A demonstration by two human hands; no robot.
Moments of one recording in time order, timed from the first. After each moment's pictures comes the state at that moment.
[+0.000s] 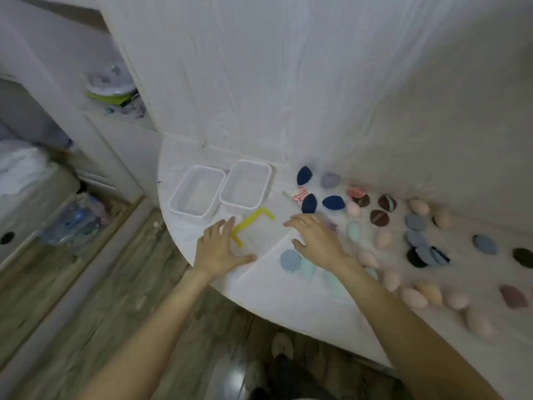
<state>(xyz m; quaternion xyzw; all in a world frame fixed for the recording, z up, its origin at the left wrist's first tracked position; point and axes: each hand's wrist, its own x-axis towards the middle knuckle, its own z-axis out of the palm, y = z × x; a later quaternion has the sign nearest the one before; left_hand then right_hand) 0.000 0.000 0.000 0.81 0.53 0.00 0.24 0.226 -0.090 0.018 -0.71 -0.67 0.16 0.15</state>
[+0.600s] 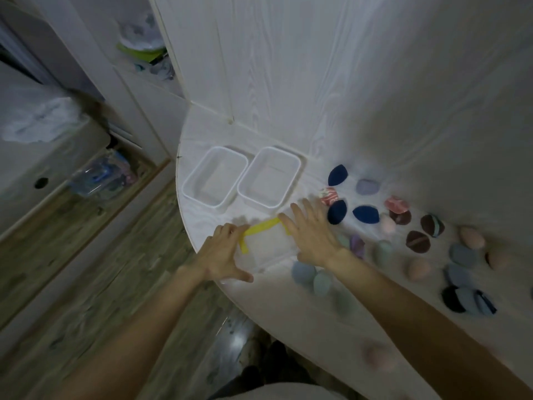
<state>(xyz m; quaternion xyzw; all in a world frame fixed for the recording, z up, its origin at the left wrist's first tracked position) -0.009 0.022 -0.019 0.84 0.47 -0.08 0.26 0.226 -0.009 -0.017 -0.58 -0.79 0.00 -0.17</state>
